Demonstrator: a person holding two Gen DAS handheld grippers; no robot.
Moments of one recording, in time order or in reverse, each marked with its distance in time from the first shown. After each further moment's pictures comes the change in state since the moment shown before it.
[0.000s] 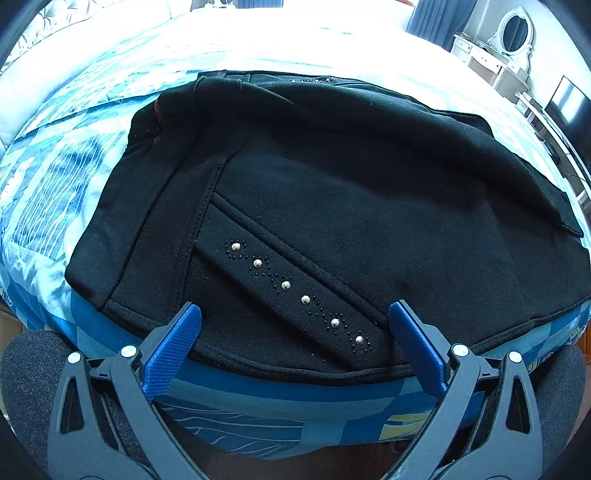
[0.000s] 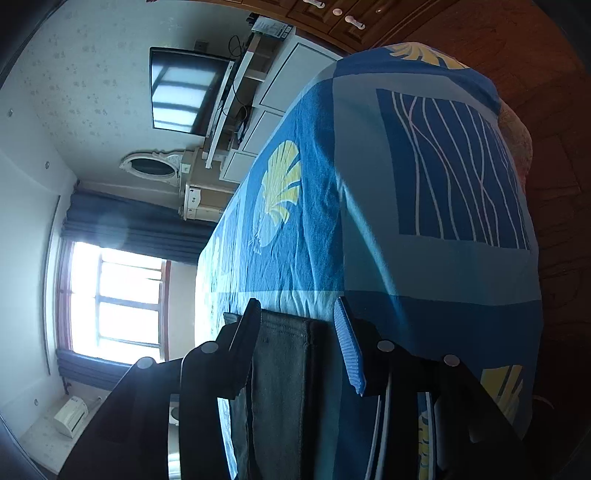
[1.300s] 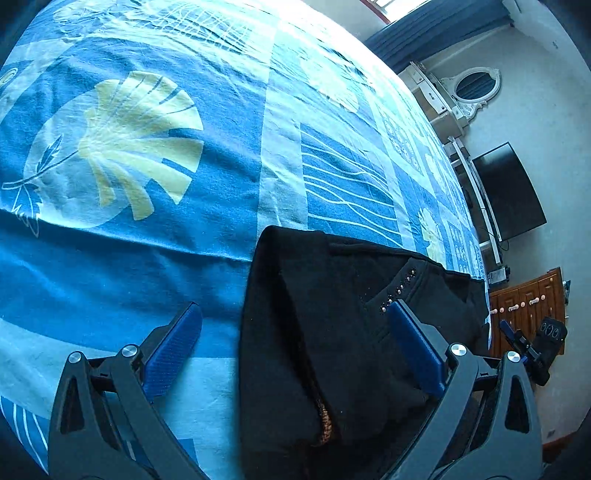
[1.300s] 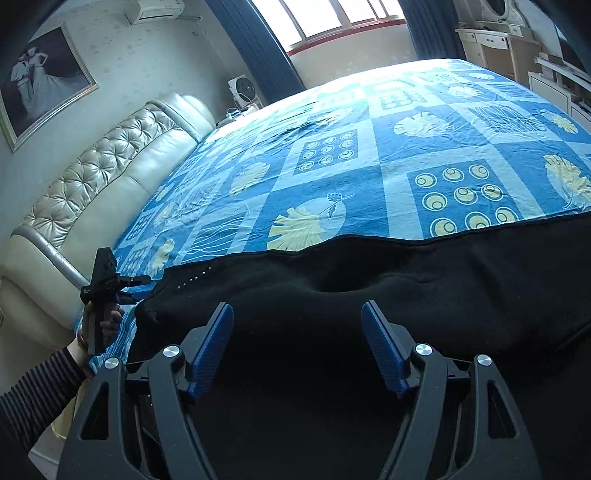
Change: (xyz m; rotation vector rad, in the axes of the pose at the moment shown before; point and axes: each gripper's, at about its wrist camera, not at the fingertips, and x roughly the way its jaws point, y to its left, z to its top) left arm 0.121 0.196 0.230 -0.136 0.128 -0.587; right arm 0.075 0.242 -0.416 -1.241 0.789 0.203
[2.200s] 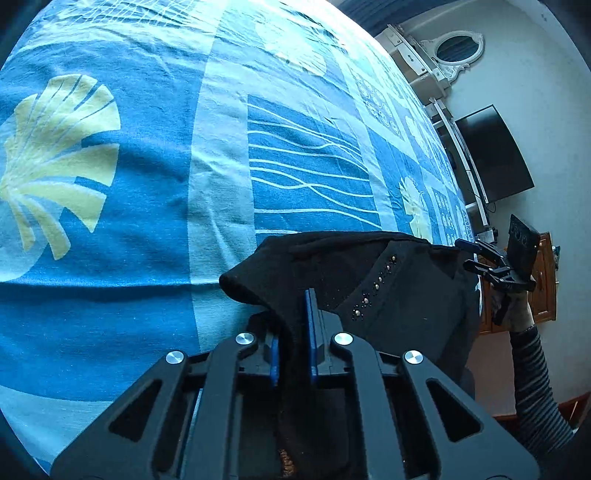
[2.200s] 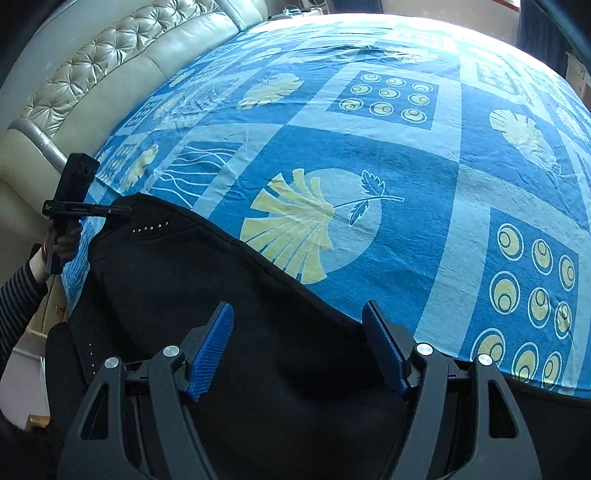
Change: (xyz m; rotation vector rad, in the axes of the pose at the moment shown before) left arm 0.028 -0.025 0.018 0.105 0.148 -0.027; right arm 0.143 -0.007 0.080 -0.412 0.448 -0.042
